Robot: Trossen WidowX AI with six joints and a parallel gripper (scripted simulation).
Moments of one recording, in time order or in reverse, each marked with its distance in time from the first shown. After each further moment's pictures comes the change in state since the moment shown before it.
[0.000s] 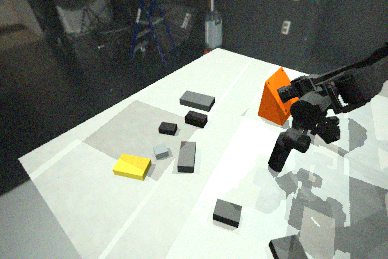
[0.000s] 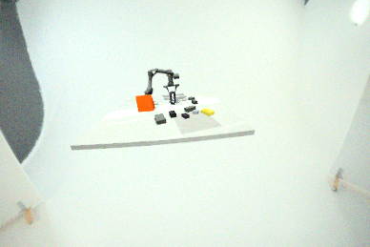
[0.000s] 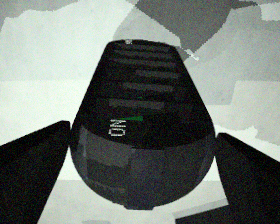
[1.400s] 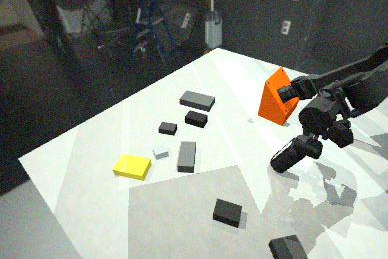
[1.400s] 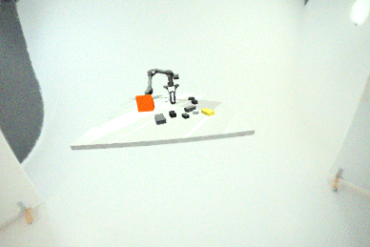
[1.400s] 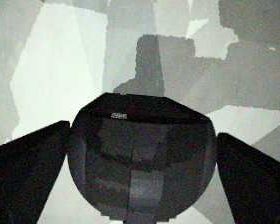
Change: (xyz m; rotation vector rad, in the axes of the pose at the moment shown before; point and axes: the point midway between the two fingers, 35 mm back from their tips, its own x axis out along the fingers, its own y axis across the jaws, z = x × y) arm 0.002 -0.001 0.036 -0.006 -0.124 -0.006
